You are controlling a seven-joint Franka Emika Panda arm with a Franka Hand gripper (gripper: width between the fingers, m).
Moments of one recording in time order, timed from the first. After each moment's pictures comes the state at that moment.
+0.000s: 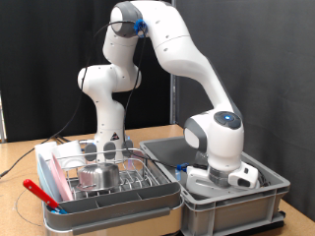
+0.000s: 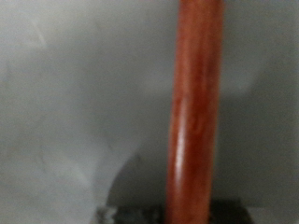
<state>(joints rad) 0.16 0.52 0.12 -2.08 0.13 2.54 -1.39</state>
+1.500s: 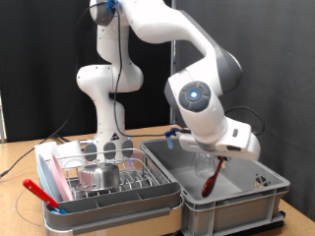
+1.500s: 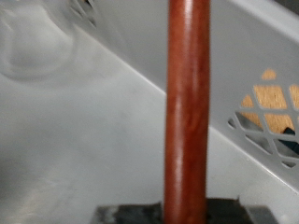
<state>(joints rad) -0.13 0.37 0.25 -1.91 0.59 1.86 -1.66</state>
